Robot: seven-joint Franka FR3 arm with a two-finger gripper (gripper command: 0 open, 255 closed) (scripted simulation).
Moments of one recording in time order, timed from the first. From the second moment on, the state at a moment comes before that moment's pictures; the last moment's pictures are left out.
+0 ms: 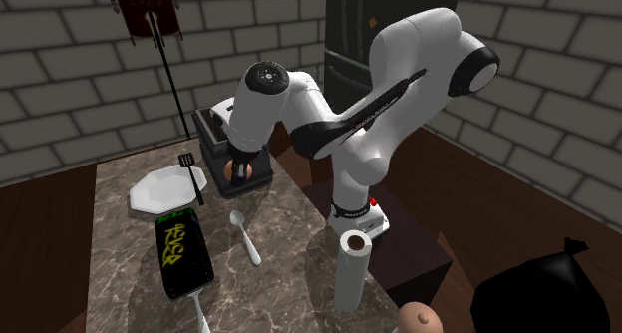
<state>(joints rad) -0.14 -0.93 0.29 -2.81 -0.32 2.08 0.42</state>
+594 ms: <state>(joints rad) -0.32 -0.62 0.17 -2.65 -0.48 2.31 0.33</state>
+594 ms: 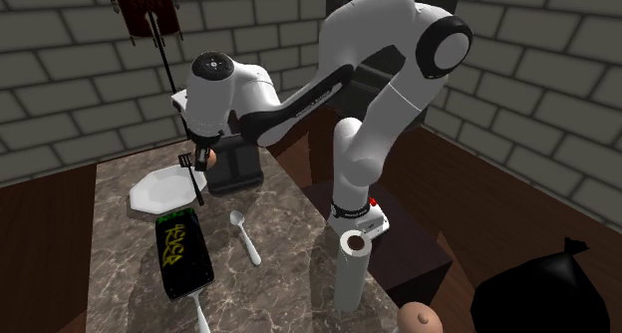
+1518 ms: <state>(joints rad) -0.46 -0.12 0.05 -2.23 -0.57 2.45 0.19</state>
